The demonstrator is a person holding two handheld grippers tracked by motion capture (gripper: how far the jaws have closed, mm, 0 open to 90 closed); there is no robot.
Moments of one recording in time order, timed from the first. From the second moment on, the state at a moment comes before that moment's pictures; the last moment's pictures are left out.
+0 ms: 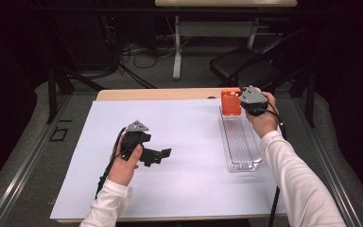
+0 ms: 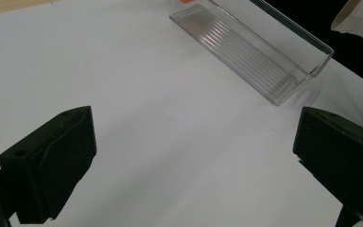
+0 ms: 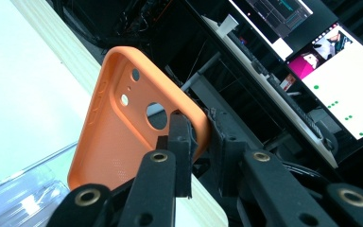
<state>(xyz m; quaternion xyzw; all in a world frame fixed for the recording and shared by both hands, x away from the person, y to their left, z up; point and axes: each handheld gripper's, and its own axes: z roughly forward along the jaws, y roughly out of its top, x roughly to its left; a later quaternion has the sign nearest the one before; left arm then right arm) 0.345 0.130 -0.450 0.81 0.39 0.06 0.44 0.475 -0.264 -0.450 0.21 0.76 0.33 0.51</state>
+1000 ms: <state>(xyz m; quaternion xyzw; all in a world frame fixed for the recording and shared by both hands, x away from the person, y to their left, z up) 0.347 0.129 -0.453 0.81 0.39 0.06 0.44 0.484 -0.265 -0.472 0.21 0.77 0.33 0.51</state>
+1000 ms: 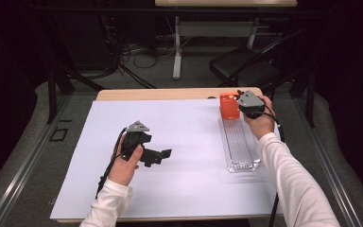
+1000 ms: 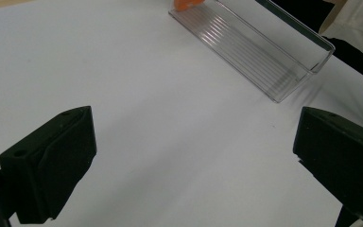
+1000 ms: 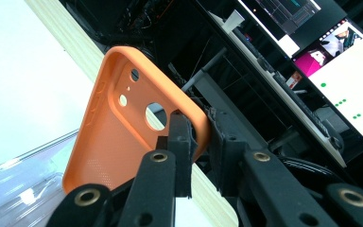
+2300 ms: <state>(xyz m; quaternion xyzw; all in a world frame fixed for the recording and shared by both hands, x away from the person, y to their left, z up) 0.347 0.125 -0.458 0.81 0.39 0.05 0.44 0.501 -0.280 -0.477 0.23 0.77 0.29 0.52</state>
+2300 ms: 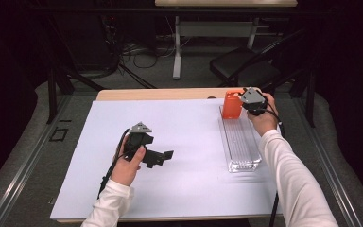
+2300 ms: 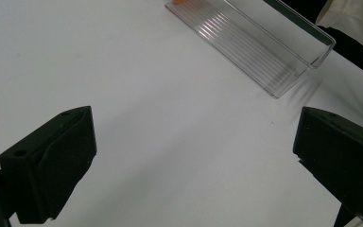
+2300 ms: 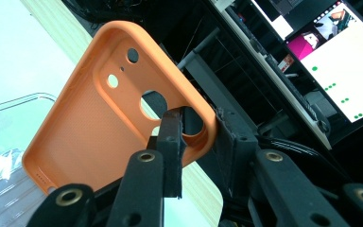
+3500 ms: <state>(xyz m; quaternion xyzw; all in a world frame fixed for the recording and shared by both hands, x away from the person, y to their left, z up) 0.348 0.125 -0.460 0.81 0.39 0.04 0.43 0.500 -0.279 -0.474 0.26 0.76 0.29 0.51</state>
